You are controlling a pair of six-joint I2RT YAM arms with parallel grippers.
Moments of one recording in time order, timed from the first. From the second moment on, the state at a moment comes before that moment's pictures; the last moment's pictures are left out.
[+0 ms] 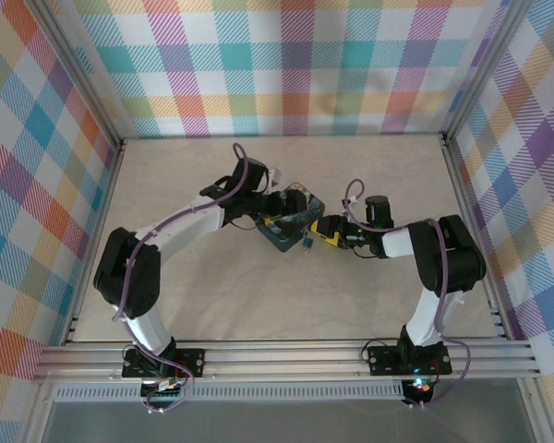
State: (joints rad) left arm -0.58 1.75 1.32 -0.36 0.45 -0.72; right arm 0.23 1.82 0.68 0.47 -0.90 0.70
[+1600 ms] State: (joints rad) left arm -0.59 1.83 1.32 -0.30 0.42 -0.79; right arm 0.30 1.96 0.72 0.70 -1.01 0.67
